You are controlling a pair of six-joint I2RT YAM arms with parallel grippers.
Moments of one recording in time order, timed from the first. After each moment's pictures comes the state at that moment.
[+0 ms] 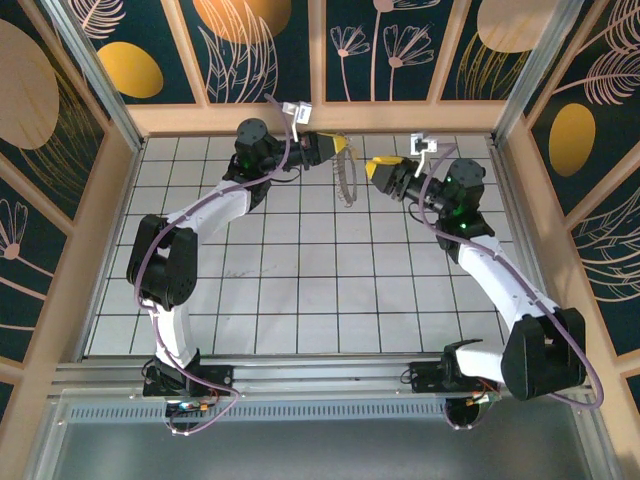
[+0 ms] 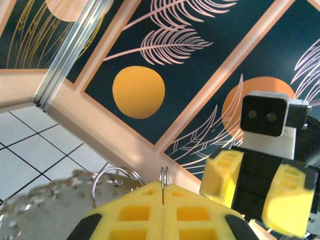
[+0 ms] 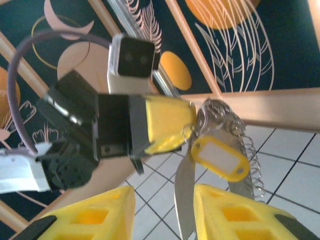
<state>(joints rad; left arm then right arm) -0.45 1.92 1.46 0.64 0.91 -0.81 0.25 1.26 0.91 0.44 -0.74 0.57</state>
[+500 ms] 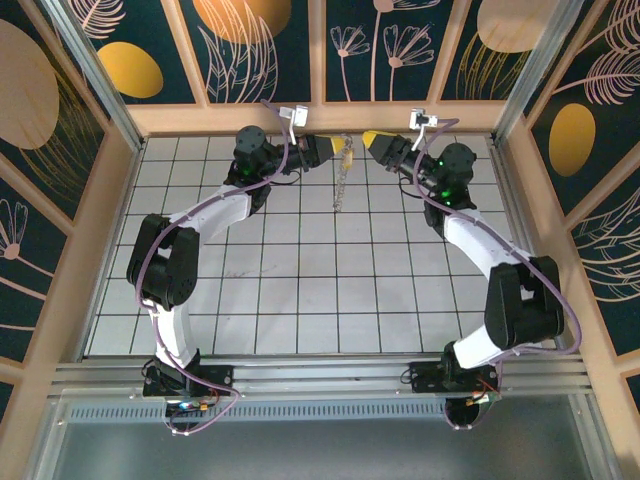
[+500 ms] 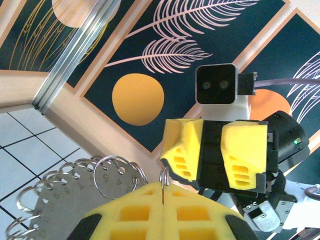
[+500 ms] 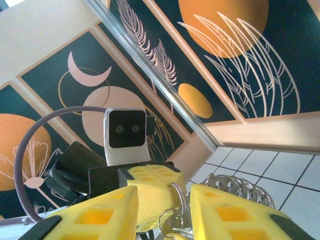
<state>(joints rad) -0.45 1.92 1.41 0.75 0.88 -0.89 0.23 1.53 1.02 0.81 -0.78 0.89</state>
